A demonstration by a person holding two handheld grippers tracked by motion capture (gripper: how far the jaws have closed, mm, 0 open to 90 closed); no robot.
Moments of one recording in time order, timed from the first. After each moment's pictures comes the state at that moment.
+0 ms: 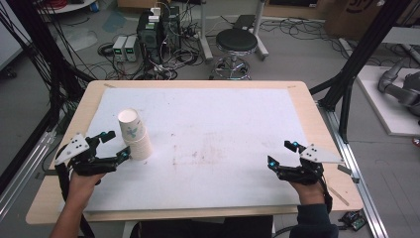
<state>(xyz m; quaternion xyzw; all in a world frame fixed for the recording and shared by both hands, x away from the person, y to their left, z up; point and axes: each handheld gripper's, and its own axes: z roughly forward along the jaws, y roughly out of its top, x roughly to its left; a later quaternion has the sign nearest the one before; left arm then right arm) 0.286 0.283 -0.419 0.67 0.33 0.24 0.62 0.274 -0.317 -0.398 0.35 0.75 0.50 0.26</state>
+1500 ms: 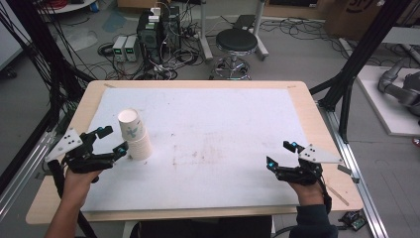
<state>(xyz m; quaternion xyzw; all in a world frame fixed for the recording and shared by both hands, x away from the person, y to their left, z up) 0.278 0.280 -0.388 0.65 0.33 0.24 0.64 0.273 -0.313 -0.397 0.35 0.75 0.49 0.26</state>
